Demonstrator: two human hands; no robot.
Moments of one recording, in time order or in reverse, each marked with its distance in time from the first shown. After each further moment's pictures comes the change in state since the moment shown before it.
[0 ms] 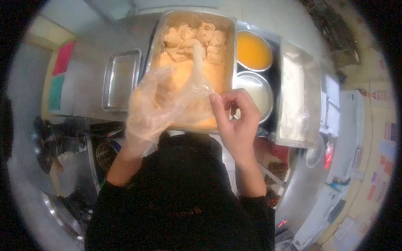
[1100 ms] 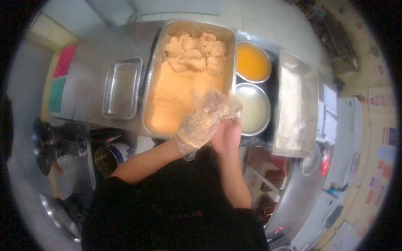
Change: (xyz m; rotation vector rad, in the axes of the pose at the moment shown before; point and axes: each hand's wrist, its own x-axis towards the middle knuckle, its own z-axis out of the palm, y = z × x) left_hand -0.002 -0.066 0.110 0.296 -0.311 0.002; right_hand -0.012 0.063 0.036 1.603 0.007 0.822
